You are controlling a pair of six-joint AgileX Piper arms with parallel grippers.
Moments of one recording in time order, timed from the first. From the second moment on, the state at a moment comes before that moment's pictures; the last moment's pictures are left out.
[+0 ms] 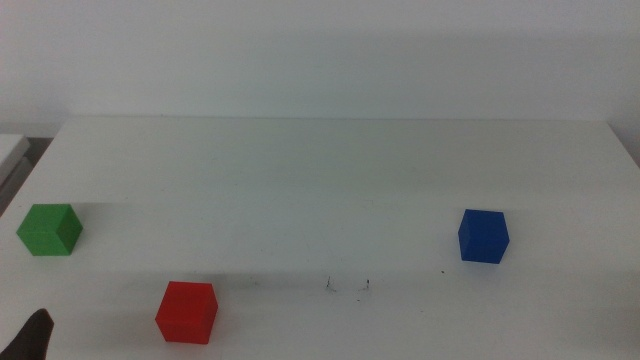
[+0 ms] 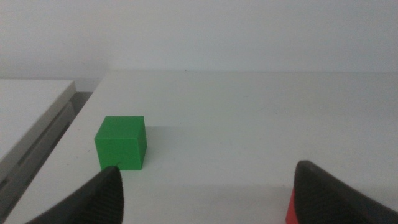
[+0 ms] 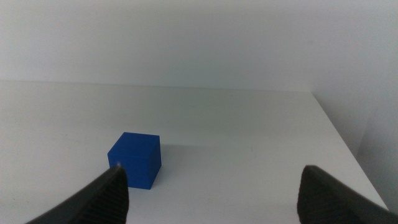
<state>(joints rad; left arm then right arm) -0.04 0.00 0.00 0.02 0.26 -0.08 0.05 0.00 0.00 -0.01 0.22 -0.02</state>
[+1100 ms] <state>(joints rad) -0.36 1.32 -0.97 -0.02 1.07 -0.28 0.05 0.00 0.00 -0.01 0.22 -0.02</state>
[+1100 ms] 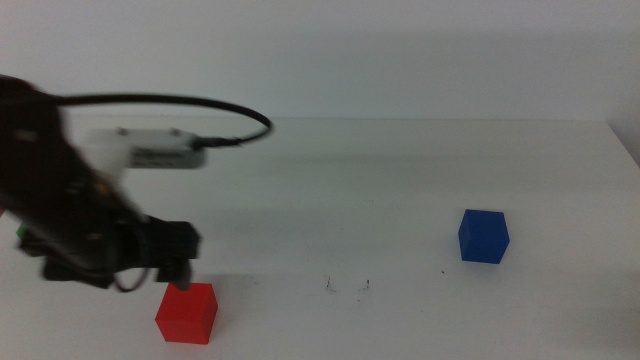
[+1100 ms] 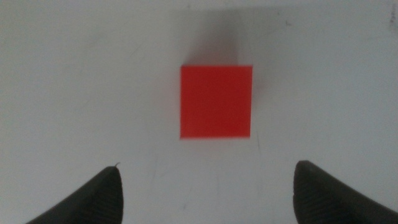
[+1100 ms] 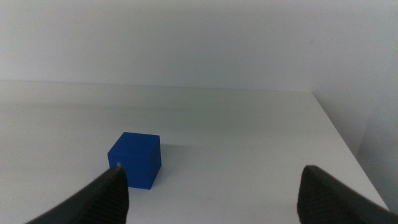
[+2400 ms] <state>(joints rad) -0.68 2.02 -1.61 -0.01 1.07 -0.59 0.05 0.00 0.00 -0.01 0.22 -0.02</state>
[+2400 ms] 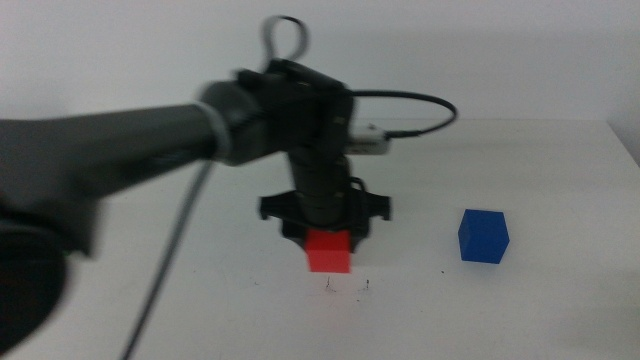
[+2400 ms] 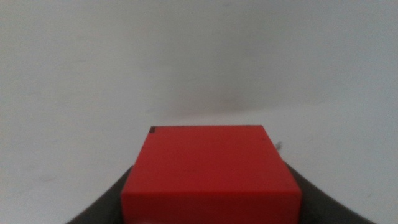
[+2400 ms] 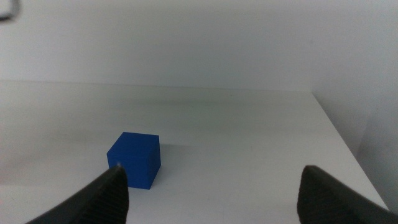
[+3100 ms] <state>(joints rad) -0.71 2.20 -1.73 -0.04 1.08 -0.65 0.05 0.00 0.00 -0.01 0.22 -0.02</state>
